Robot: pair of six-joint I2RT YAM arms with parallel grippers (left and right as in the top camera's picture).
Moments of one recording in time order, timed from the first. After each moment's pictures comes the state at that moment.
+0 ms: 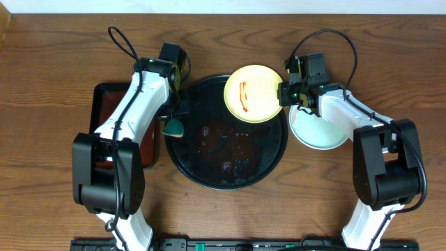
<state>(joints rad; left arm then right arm) -0.20 1.89 1.45 -1.07 -0.09 -0.38 0.22 1.98 1.21 -0.22 -0.20 0.15</state>
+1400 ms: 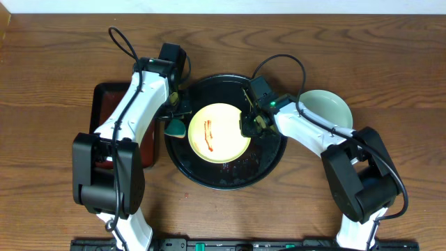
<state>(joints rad) -0.20 1.89 1.45 -1.07 -0.04 -0.37 0.55 1.97 1.24 -0.55 -0.15 0.51</state>
